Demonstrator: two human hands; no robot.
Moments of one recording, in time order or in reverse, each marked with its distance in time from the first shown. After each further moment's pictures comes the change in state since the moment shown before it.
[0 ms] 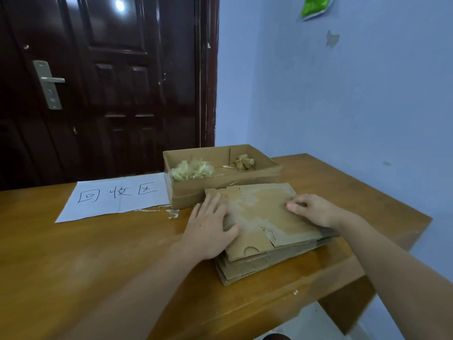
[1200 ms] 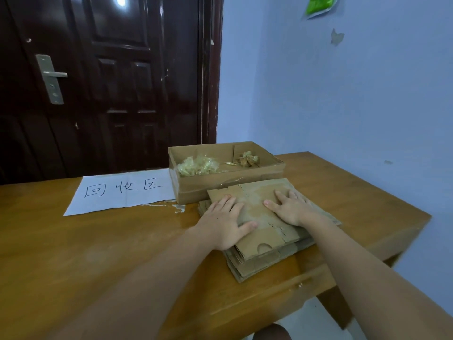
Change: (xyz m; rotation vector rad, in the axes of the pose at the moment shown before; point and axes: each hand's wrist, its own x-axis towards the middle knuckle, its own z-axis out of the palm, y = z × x) left_hand 0.015 0.004 -0.001 0.117 -0.252 0.081; right_hand 0.023 -0.055 0.050 -0.298 0.032 0.198
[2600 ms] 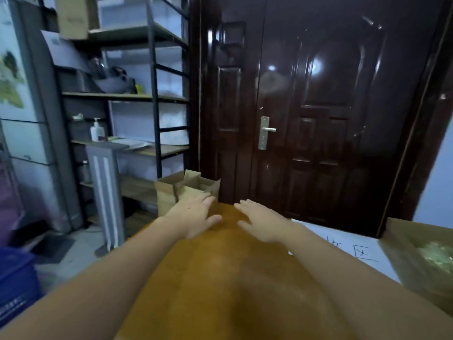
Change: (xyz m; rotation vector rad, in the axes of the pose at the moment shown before) left_hand -0.388 -0.365 -0.185 0.309 0.321 -0.777; right_hand -0.101 -0.585 0.029 -0.060 0.121 -1.298
